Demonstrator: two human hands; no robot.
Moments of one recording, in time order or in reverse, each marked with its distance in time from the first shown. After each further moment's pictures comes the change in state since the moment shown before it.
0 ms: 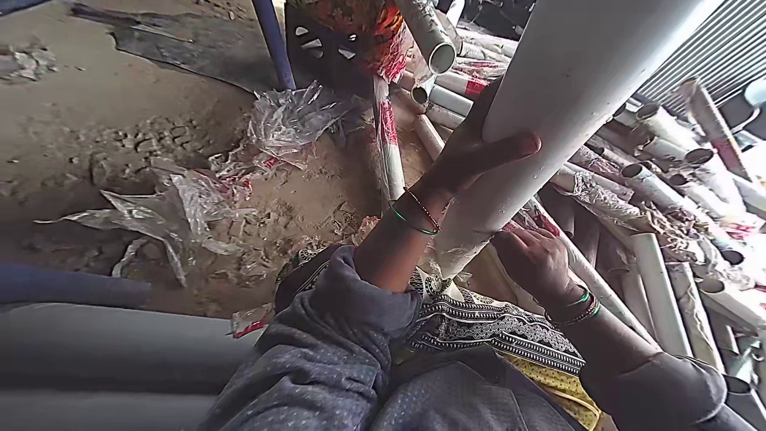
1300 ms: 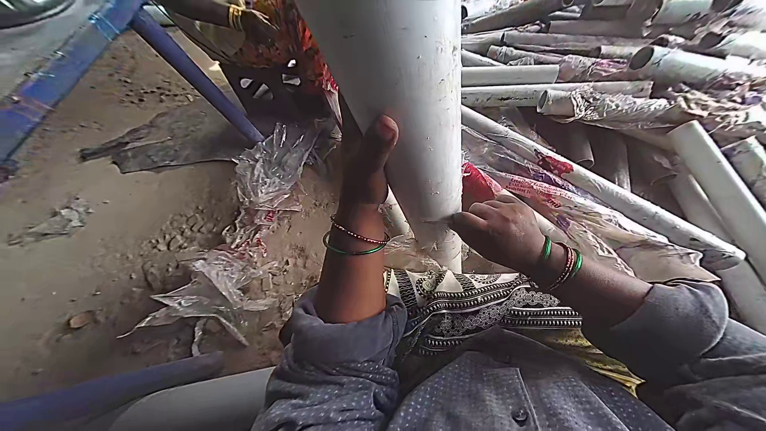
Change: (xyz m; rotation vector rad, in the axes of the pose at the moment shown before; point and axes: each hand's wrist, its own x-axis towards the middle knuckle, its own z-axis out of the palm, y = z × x) left_hand -0.007 -0.007 -0.005 0.280 0.142 0.086; right_hand -0.004 -0.004 0.014 0.165 0.042 0.029
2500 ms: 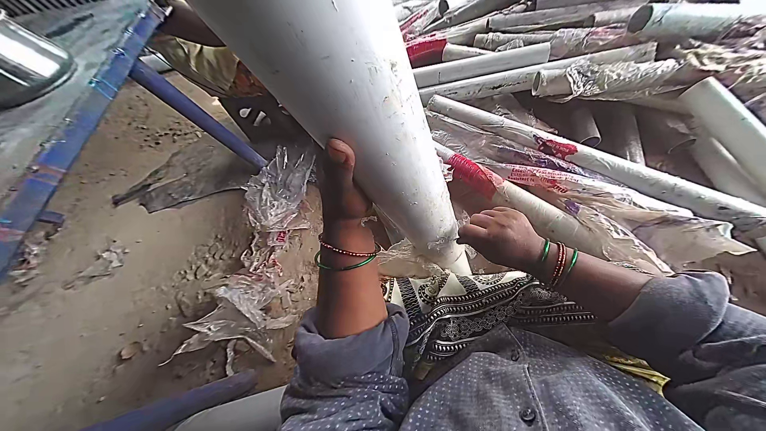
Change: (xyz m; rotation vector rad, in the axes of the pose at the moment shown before) left_hand 0.006 -0.003 0.001 -0.085 -0.049 0.061; right_hand -0.034 0.018 0.023 0.131 0.000 0.052
